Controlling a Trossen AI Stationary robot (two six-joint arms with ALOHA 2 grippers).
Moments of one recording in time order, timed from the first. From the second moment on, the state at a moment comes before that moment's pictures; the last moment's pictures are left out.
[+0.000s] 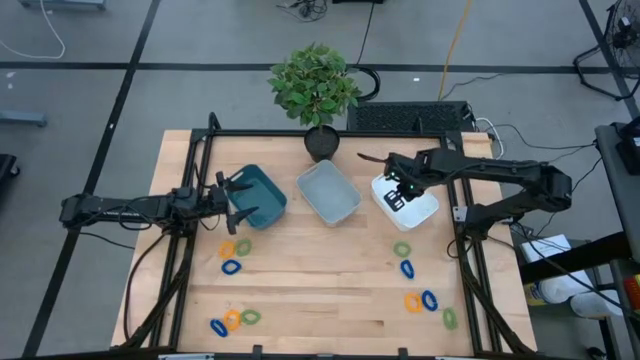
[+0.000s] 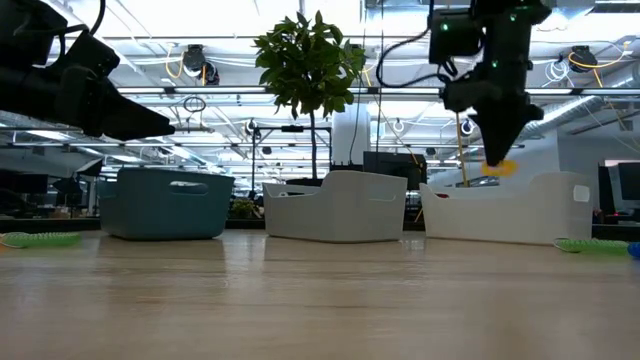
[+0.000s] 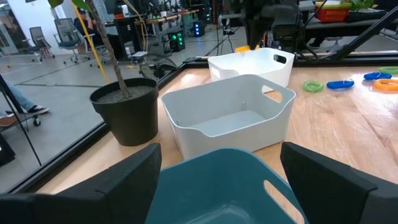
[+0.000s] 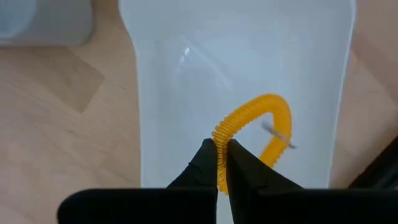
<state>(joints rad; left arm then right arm) 0.04 0.25 0.01 0.11 -0.26 0.07 -0.32 1.31 0.98 -1.08 0.09 0.61</state>
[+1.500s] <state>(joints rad) 0.04 0.25 0.01 0.11 -0.26 0.07 -0.29 1.31 0.72 -0.75 0.13 0.51</state>
